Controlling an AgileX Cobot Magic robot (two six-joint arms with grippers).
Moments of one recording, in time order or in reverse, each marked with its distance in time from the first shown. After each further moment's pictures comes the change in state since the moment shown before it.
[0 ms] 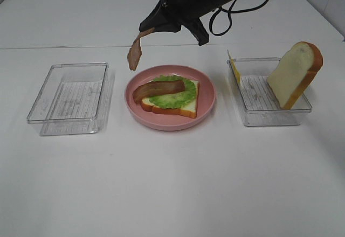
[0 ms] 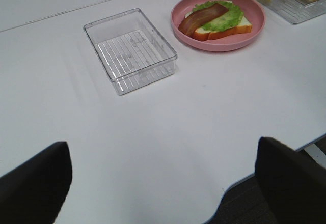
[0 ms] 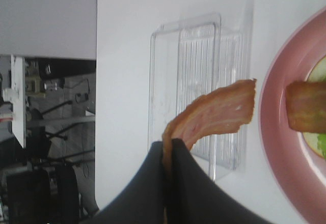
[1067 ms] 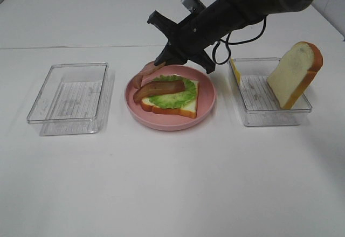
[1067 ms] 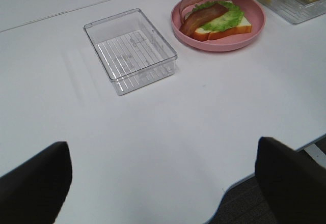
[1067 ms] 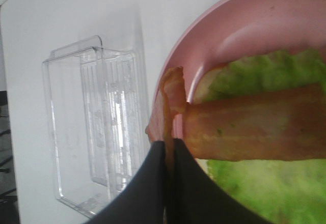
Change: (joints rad) left arm 0.000 0.000 0.000 0.000 -0.001 0.000; right arm 0.005 0.117 0.000 -0.237 -0.106 0.171
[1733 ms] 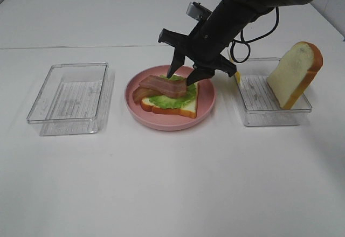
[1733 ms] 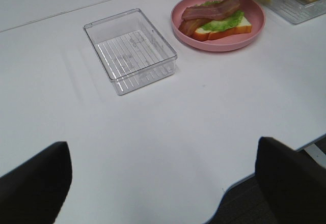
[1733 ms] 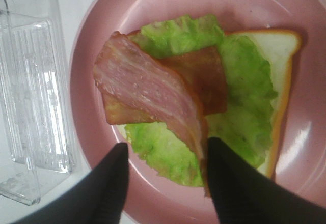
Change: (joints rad) left arm 0.000 0.000 0.000 0.000 0.000 0.000; right arm 0.000 -0.017 0.000 -0.311 0.132 0.173
